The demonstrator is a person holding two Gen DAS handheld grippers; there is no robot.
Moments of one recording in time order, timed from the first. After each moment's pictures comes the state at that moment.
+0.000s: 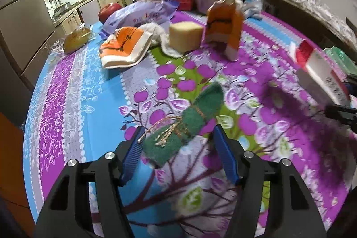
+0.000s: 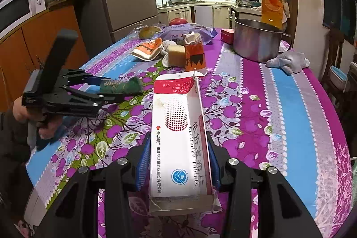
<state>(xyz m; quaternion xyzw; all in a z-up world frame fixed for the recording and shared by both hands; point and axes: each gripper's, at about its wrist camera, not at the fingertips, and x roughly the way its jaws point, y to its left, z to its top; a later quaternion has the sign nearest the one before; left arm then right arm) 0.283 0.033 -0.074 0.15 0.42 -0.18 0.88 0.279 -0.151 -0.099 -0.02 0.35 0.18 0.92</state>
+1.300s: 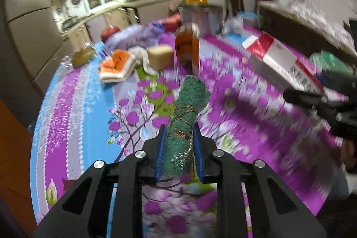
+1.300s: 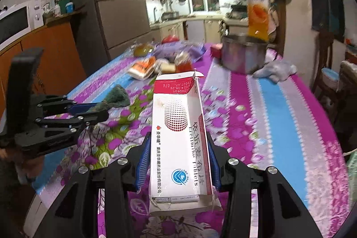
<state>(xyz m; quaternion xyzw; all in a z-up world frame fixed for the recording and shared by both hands) 0.203 -0.006 -0.036 0.12 0.35 -0.16 0.91 0.258 -0.173 -0.079 0.01 0.29 0.16 0.94</state>
